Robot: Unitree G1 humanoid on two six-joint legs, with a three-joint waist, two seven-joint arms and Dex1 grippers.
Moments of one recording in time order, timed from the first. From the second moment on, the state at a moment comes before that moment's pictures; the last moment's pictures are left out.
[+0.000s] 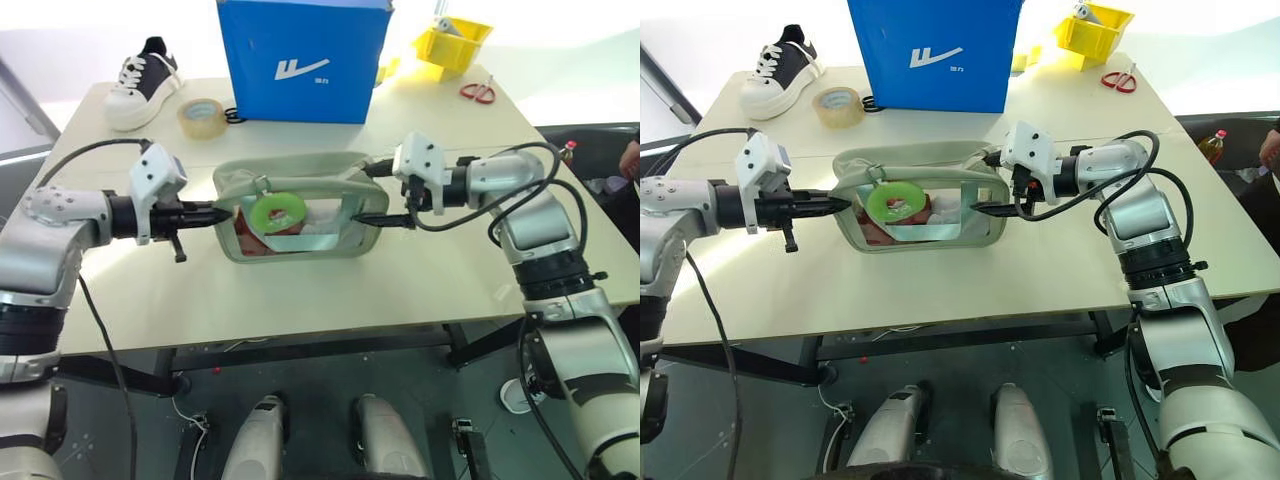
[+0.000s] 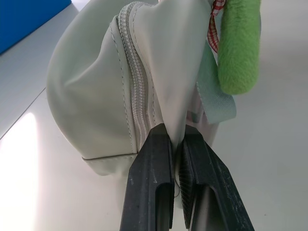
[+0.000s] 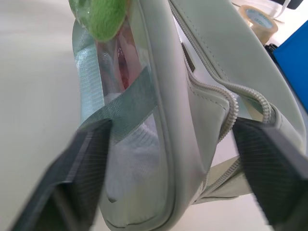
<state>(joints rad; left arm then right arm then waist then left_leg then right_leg) -0.59 0.91 0.03 0.01 -0.39 0.52 -1.12 -0.91 -0.61 0.19 0.28 0.14 0.22 1.20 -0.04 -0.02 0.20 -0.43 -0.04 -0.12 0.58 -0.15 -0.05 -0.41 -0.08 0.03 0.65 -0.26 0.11</state>
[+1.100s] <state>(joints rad) -0.71 0.94 0.05 -0.17 -0.57 0.75 -1.20 -0.91 -0.61 0.19 0.26 0.15 0.28 1.20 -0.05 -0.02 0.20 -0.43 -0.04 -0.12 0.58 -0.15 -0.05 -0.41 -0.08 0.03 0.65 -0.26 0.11</state>
